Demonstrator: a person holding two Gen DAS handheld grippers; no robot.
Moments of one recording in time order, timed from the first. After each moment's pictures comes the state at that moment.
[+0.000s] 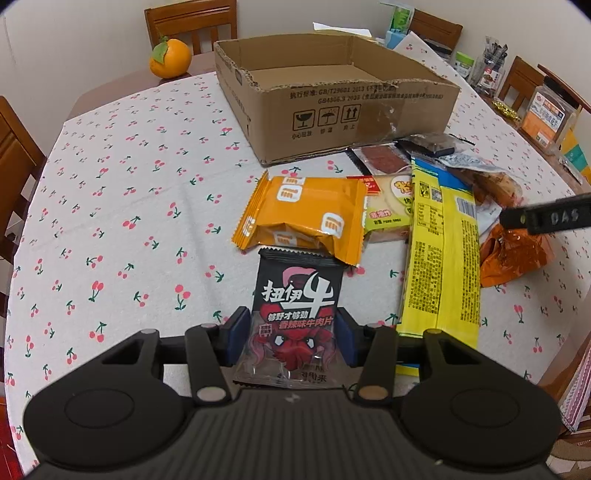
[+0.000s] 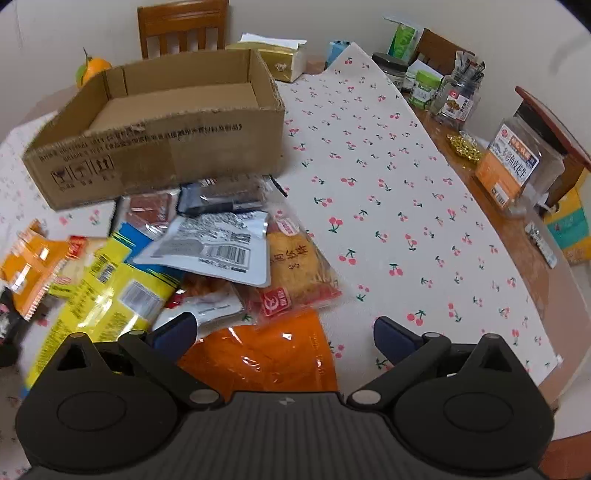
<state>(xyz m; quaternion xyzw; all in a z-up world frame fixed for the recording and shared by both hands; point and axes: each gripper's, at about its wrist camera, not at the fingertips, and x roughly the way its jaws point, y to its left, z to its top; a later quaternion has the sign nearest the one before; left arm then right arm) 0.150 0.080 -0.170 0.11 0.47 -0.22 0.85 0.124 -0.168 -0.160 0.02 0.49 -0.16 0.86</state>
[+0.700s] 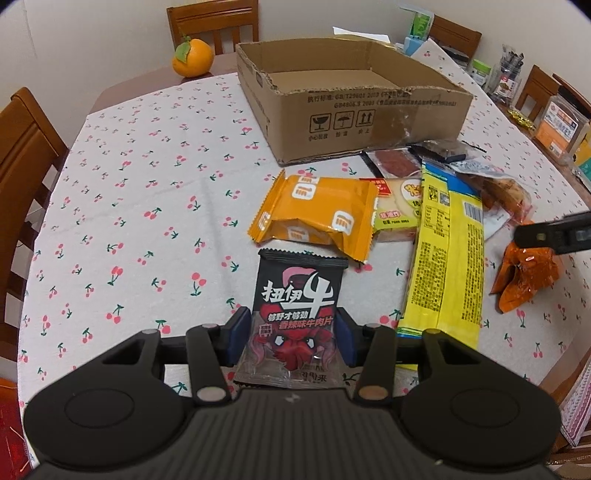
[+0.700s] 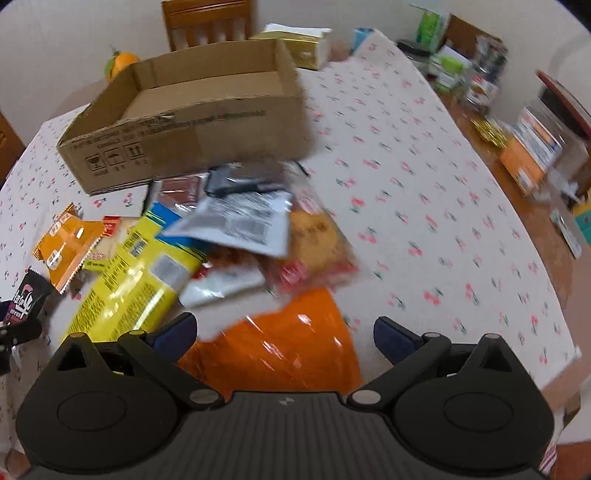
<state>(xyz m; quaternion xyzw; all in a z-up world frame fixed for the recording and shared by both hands) 0.139 0.082 -0.162 0.10 0.47 -0.19 0.86 0.112 -0.168 -0.153 0.04 0.50 -0.10 0.86</state>
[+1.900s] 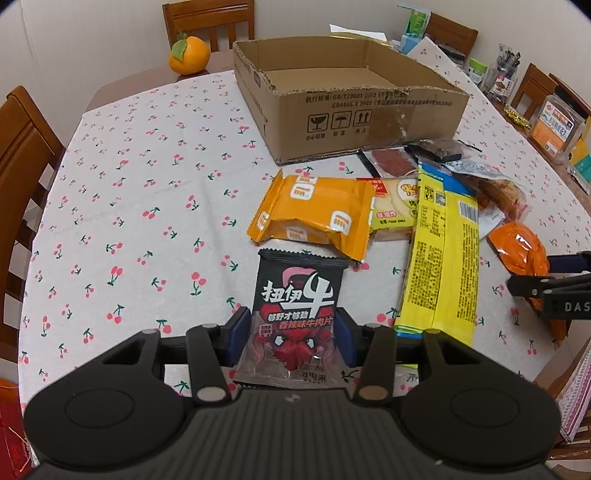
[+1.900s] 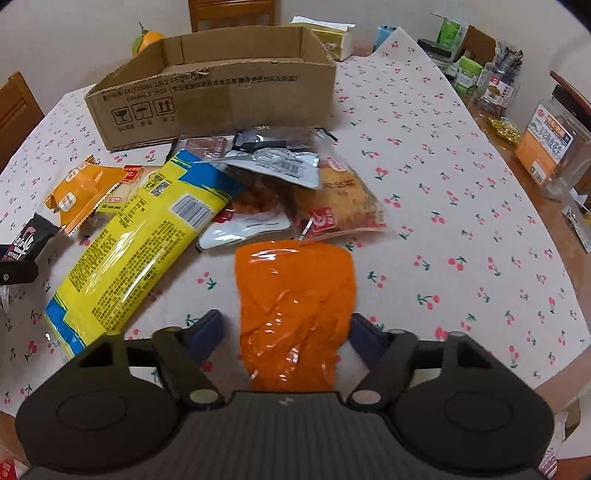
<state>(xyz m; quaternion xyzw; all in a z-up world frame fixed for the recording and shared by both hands) 0.141 0.084 -0.160 0.10 0.48 -0.20 0.85 0.078 -0.157 -0.176 0.02 0.50 -0.08 0.86</state>
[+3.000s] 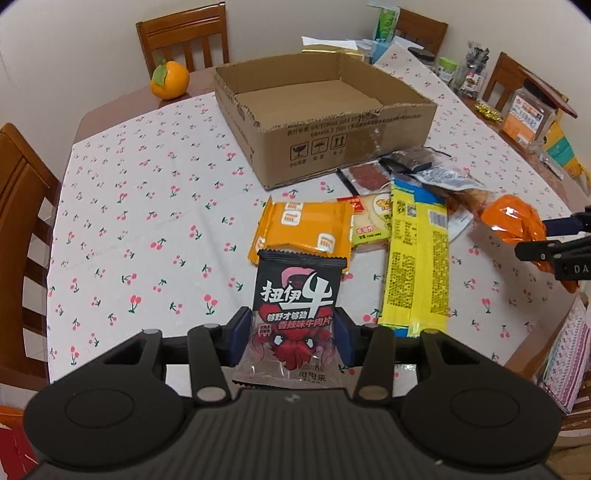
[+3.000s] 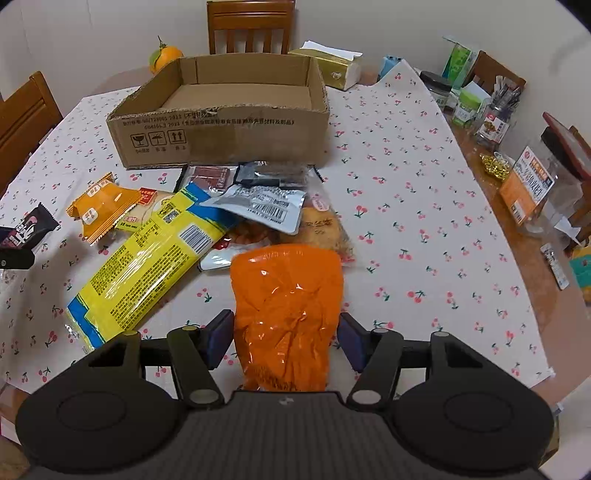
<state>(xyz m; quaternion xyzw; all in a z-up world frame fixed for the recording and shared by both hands) 0.139 0.093 -0.119 0.13 0.47 -0.24 0.84 0.070 -0.167 -0.127 -0.01 0.49 -0.06 0.87</state>
